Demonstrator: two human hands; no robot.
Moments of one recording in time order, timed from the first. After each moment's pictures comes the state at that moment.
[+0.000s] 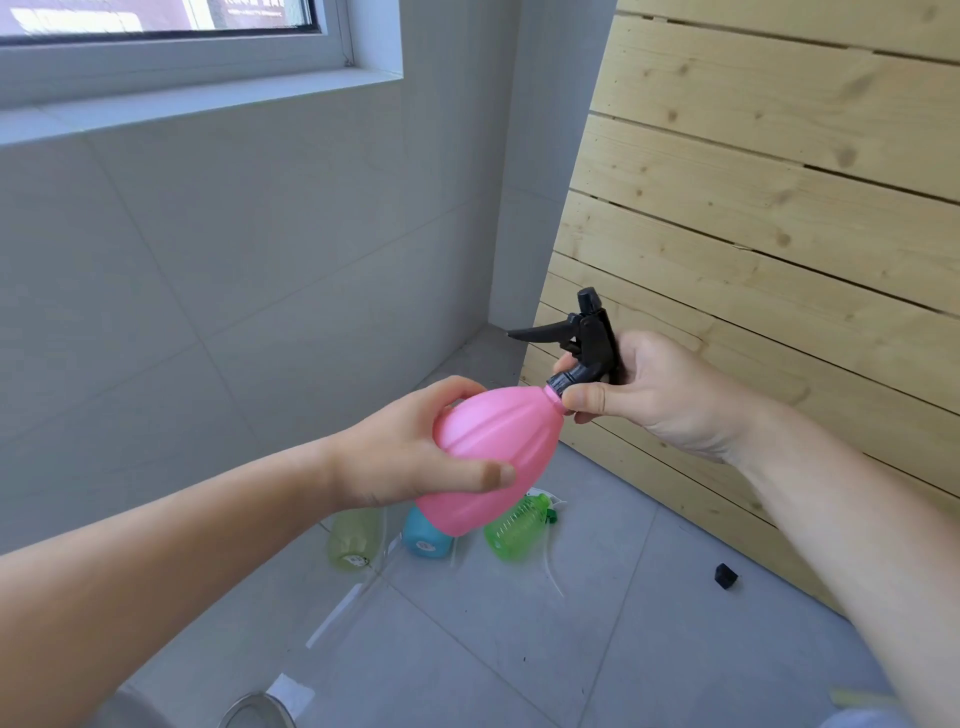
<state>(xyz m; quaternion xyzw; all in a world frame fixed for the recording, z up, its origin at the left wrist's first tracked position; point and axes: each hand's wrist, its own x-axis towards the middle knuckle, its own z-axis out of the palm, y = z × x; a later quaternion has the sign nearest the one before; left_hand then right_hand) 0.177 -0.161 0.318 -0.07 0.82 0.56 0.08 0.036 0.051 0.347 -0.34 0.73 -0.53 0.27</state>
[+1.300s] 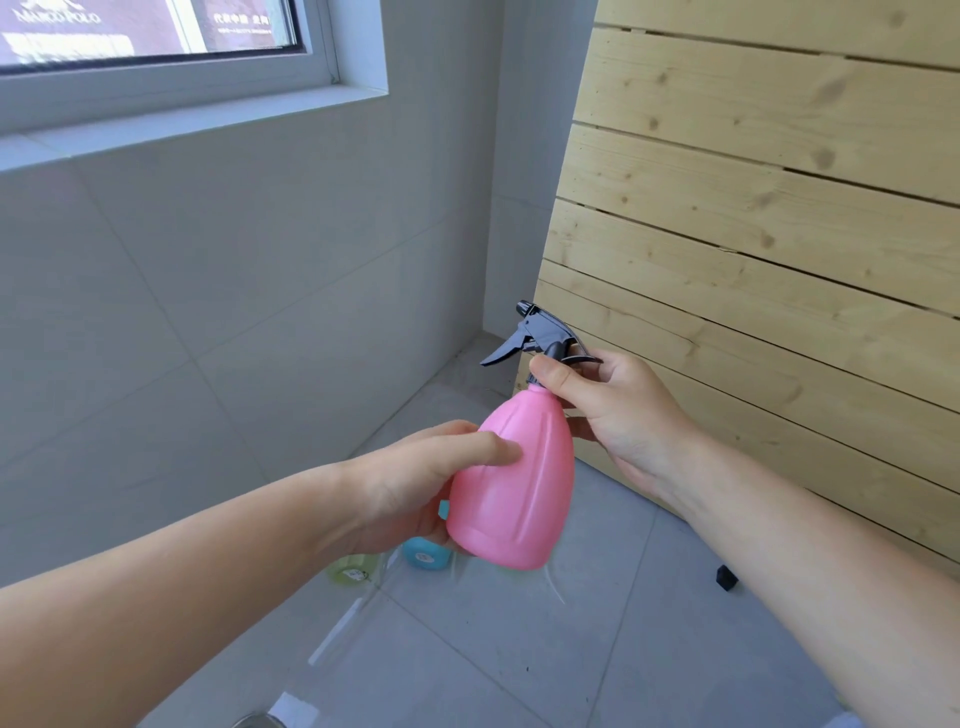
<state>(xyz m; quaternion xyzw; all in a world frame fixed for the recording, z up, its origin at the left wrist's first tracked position) 0.172 -0.134 0.315 -0.19 0.67 0.69 0.21 0.060 0.027 0.329 -0.15 0.70 -0.66 0.22</state>
